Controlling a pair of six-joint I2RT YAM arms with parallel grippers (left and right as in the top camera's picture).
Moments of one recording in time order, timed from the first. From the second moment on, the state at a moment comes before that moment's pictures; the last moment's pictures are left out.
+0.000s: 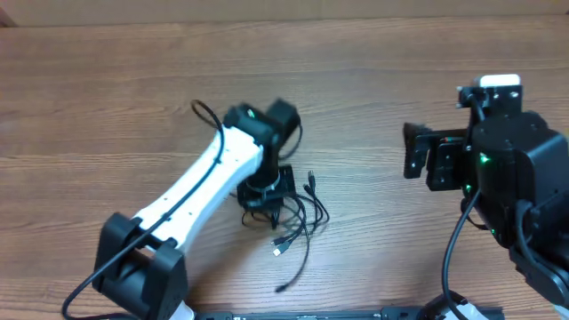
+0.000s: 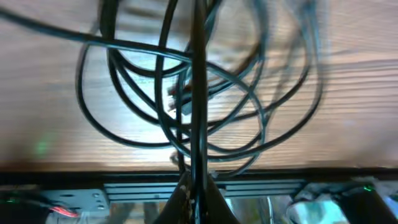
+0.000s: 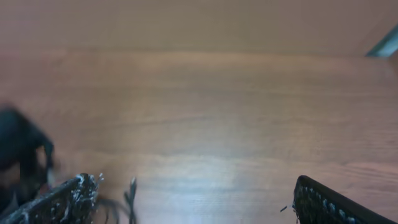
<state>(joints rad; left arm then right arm) -0.56 1.76 1.51 -1.44 0.25 -0.67 0.52 1.13 1.75 -1.33 0.35 0.30</state>
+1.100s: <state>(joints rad) -0.43 1.65 2.49 -1.69 0.05 -0.47 0.52 1.44 1.75 -1.42 -0.34 0.06</state>
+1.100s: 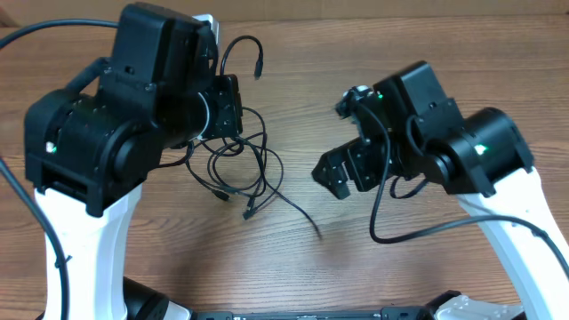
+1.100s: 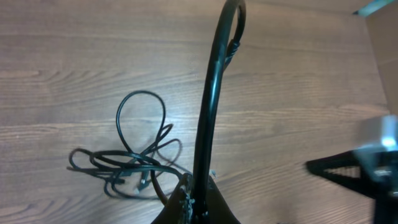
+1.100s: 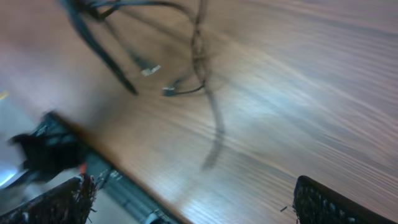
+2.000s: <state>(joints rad) -0.43 1.64 2.69 -1.60 0.09 -0.51 0.52 1.52 1.60 -1.06 -0.70 -0.12</state>
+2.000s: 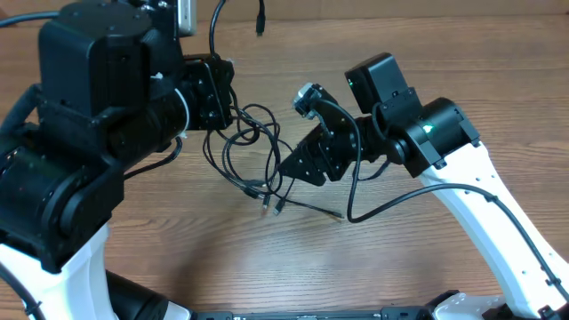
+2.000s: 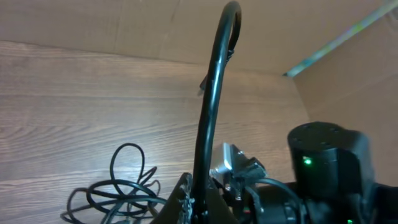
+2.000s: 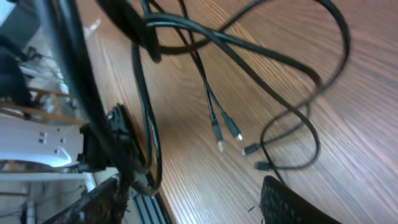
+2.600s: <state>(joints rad) -0.43 1.64 2.69 -1.59 0.09 -0.55 0.62 1.52 1.59 -0.90 -0.87 -0.11</state>
